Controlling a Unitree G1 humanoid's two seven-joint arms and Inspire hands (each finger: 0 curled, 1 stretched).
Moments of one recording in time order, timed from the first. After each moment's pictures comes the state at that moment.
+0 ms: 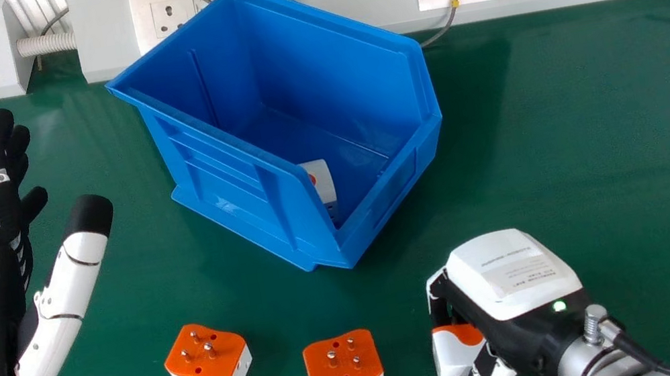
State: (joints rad) left arm 0.35 0.22 0.31 -0.45 0.03 -0.23 -0.13; right arm -0.03 -0.42 0.53 -0.06 -1.06 0.20 0.12
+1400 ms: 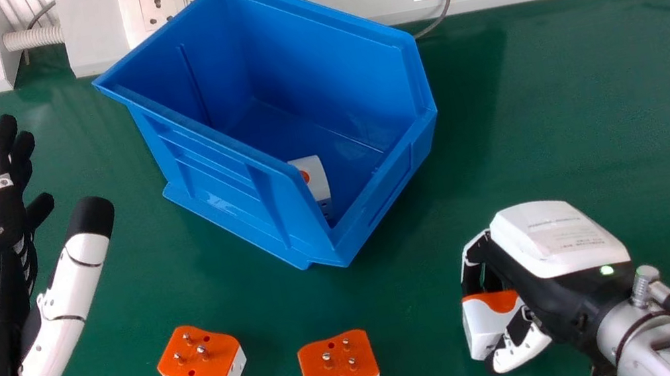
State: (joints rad) left arm 0.36 0.21 0.30 -0.46 0.02 -0.19 -0.13; right arm 0.01 -0.43 0.38 -0.24 -0.98 0.25 0.28
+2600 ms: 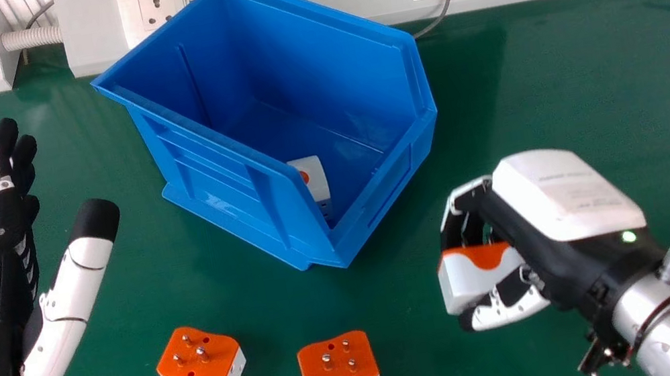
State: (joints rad) left arm 0.37 0.20 0.29 -0.50 0.03 -0.15 -0.13; right arm 0.06 -0.39 0.27 -0.47 -0.92 0.21 0.28
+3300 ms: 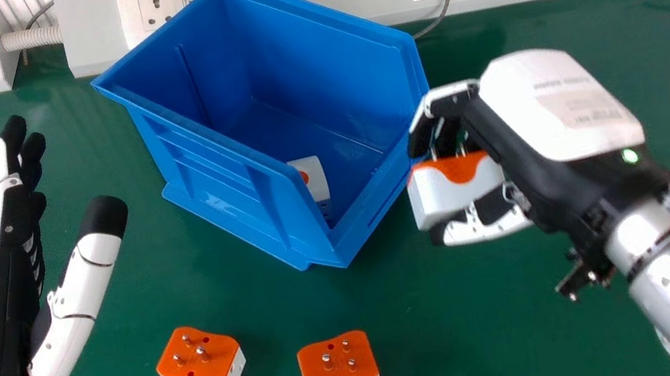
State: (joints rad) left arm 0.37 0.20 0.28 -0.50 0.04 -0.16 -0.13; right arm -0.14 -0.36 0.23 -0.48 -0.92 0.18 0.29
